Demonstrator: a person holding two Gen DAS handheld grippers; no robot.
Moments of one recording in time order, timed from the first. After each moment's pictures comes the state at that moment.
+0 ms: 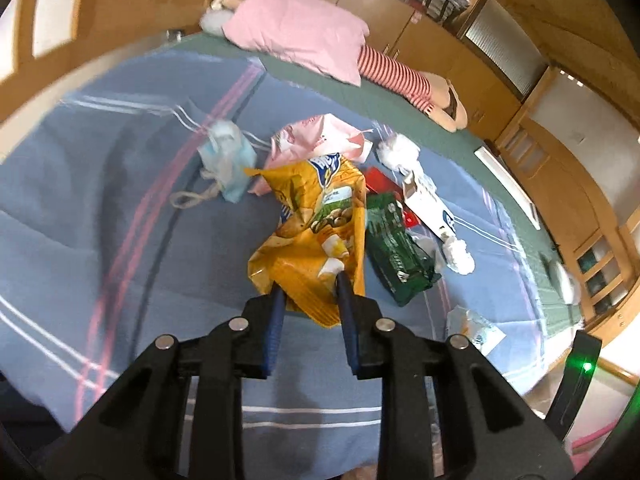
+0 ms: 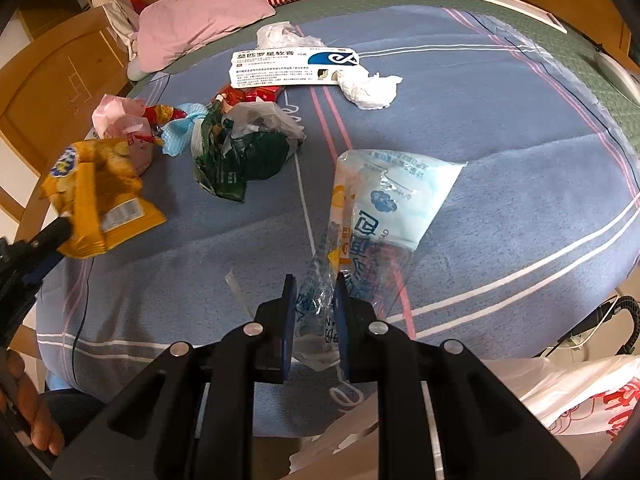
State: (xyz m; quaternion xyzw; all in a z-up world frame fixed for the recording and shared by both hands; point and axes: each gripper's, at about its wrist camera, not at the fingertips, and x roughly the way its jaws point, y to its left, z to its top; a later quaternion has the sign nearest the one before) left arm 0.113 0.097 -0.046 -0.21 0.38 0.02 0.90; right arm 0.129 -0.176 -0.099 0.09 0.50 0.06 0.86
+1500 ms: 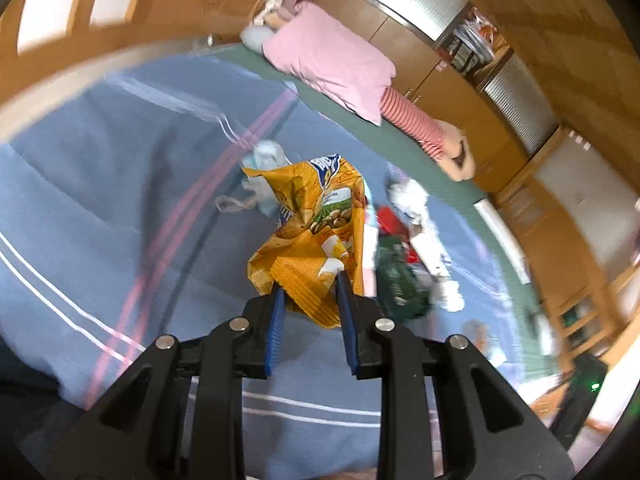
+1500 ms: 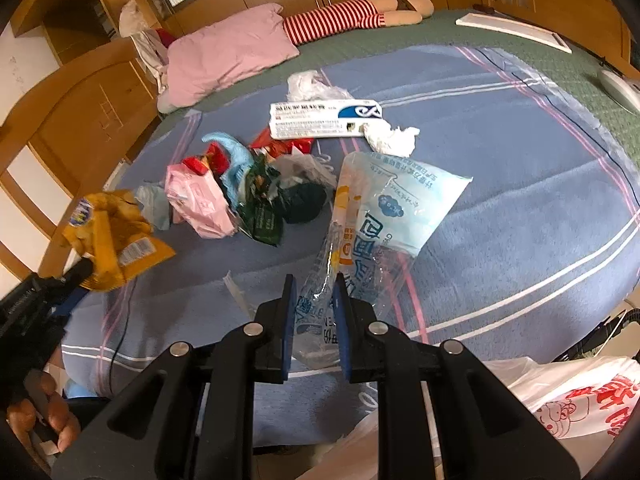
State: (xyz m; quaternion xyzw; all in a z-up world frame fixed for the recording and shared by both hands) left arm 0.082 0.137 -0.045 -0.31 0.34 0.03 0.89; right arm 0.113 -0.174 -0.061 0.12 0.43 0.09 0.89
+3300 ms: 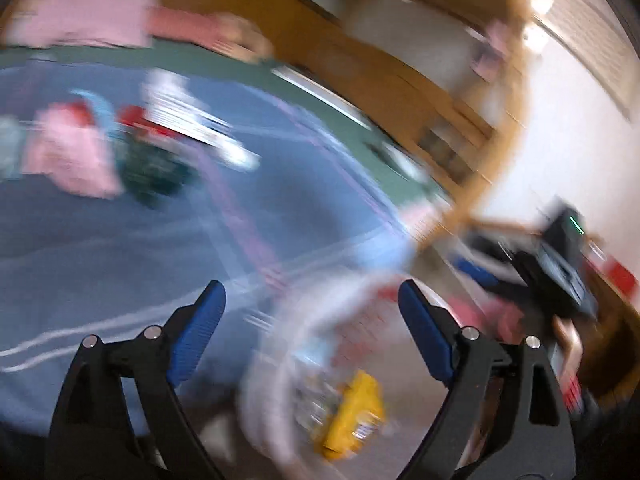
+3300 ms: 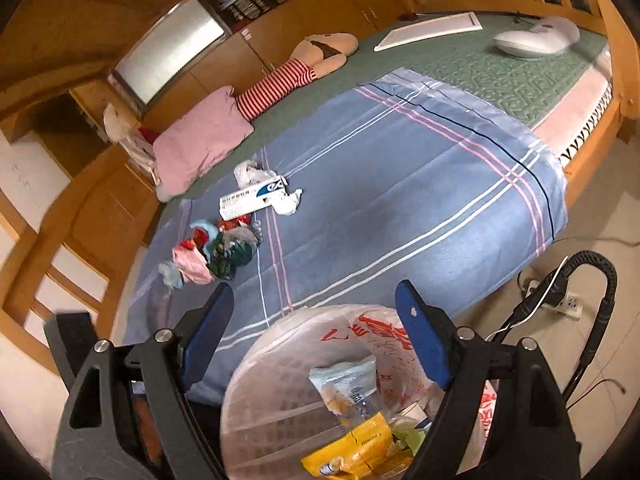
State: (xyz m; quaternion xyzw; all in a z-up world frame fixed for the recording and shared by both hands) left arm 0.059 0.010 -0.044 -0.16 0.38 -0.29 0.86; right arm -0.002 -0.344 0.000 0.24 0.37 0.05 0.90
